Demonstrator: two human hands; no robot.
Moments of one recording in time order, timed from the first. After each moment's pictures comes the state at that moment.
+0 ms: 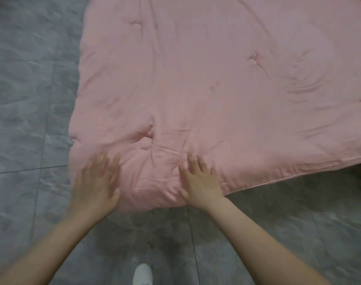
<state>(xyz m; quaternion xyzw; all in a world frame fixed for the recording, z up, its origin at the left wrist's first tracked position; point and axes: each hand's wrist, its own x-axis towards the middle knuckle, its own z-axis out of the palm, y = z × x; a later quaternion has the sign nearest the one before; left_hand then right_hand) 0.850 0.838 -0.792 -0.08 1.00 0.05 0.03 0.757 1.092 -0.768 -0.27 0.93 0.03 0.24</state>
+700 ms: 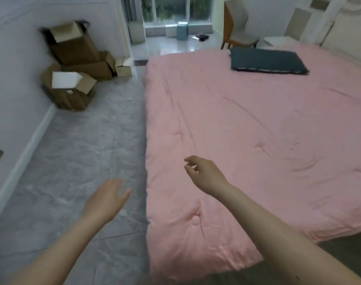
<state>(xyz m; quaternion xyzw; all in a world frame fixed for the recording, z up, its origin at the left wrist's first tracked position) 0.783 0.675 -0.513 -0.21 0.96 0.19 0.03 0.676 0.930 -0.460 -0.18 0.91 -0.34 0.15</state>
